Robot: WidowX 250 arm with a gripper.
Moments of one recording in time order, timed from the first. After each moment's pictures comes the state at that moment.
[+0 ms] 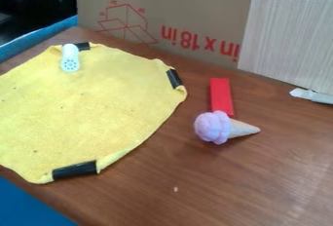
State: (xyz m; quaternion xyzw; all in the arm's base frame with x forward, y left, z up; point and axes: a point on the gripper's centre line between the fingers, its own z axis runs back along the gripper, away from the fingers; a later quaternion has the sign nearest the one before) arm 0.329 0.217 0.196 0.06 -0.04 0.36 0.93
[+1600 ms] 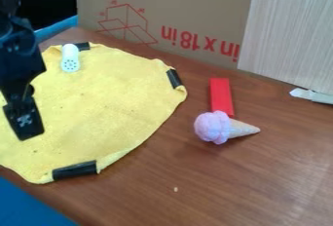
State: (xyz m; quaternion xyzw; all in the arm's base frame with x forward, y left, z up) arm 0.187 0.100 0.119 0.04 -0.07 -0.26 0.96
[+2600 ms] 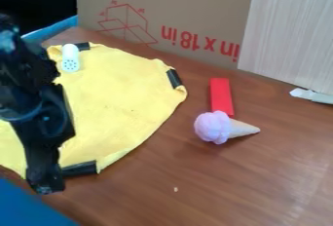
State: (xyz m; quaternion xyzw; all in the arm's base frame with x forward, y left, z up) arm 0.177 0.052 0.085 0.11 -0.10 -0.34 0.93
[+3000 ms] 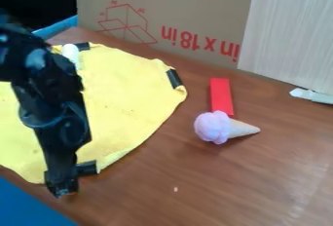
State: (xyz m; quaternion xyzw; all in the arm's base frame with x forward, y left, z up) arm 0.191 0.050 0.070 0.12 -0.08 -0.33 0.93
